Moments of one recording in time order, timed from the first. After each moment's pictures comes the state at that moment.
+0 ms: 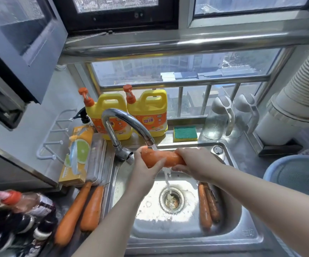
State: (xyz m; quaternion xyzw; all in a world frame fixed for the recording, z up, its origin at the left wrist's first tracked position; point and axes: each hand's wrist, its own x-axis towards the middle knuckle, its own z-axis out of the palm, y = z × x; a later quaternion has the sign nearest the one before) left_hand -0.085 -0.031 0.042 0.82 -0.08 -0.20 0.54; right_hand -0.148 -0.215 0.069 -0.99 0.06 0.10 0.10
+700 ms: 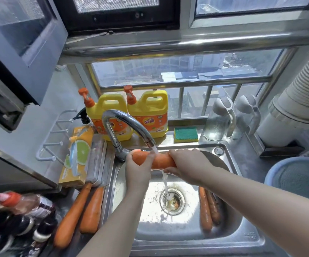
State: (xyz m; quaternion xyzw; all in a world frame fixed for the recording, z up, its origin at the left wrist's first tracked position) left_hand -0.078 -0.039 0.038 0.77 0.03 -0.12 0.63; right_hand -0.136 -0.191 0.072 -0.99 0.04 0.06 0.08
